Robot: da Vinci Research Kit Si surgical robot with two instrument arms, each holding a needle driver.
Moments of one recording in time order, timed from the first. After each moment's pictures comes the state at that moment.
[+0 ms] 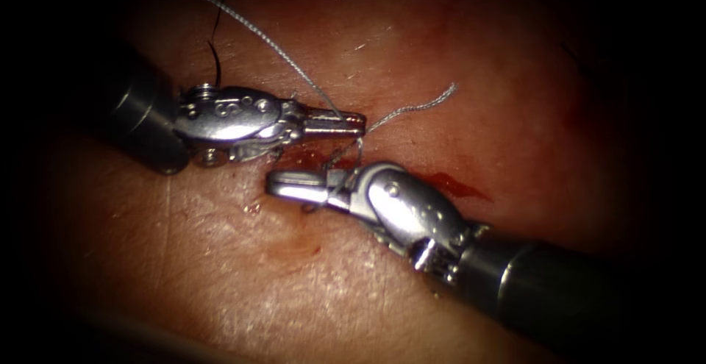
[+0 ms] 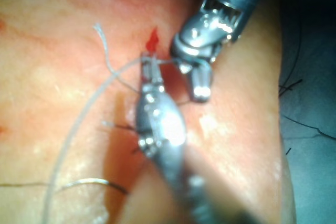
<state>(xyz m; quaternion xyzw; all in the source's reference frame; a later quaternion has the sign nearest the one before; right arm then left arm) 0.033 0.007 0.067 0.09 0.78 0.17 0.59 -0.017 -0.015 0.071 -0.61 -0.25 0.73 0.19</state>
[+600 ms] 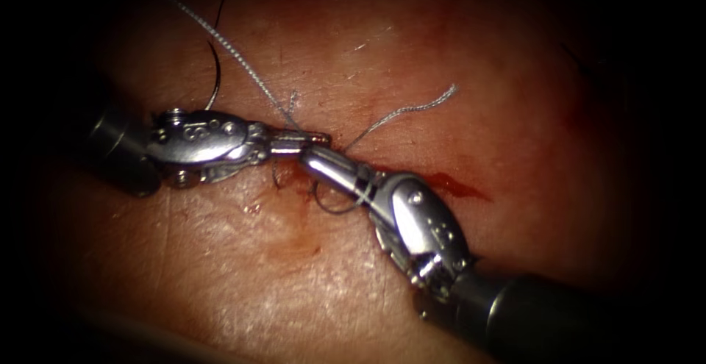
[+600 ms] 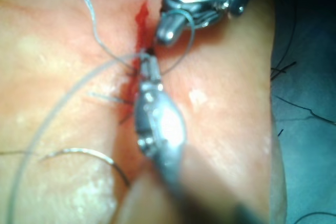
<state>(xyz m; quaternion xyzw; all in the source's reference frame) 0.030 0.006 0.068 -0.04 0.77 0.37 0.51 -0.014 -0.017 0.072 -0.63 -0.24 0.71 0.20</state>
